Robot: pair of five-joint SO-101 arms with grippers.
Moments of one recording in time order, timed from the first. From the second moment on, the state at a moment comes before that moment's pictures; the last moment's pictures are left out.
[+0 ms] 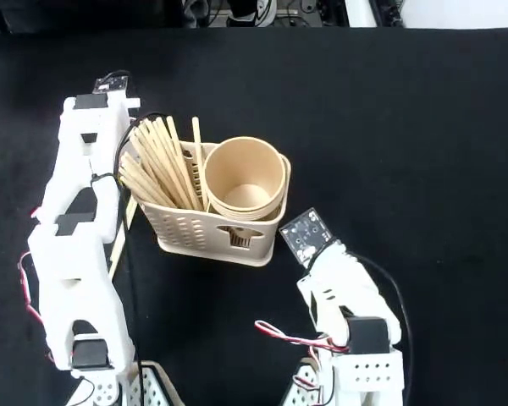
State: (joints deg) left arm -8.6 40.0 -23.8 82.5 2.9; right arm -2.2 -103.1 96.7 67.7 33.4
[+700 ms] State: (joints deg) left arm -12.8 40.8 -44.2 100.1 2.4; right arm -2.2 -103.1 96.7 67.7 33.4
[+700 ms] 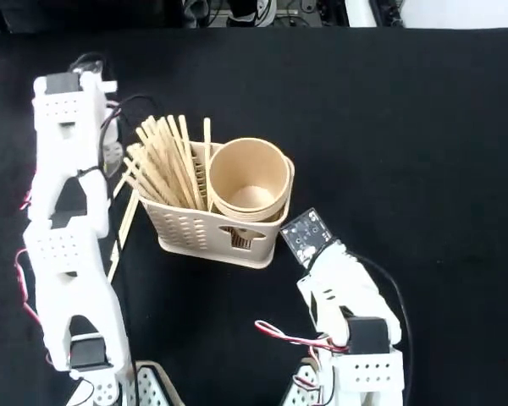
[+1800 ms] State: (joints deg) left arm -11.9 55.9 -51.5 94.9 -6.0; right arm -2.2 -103.1 96.7 67.7 33.4
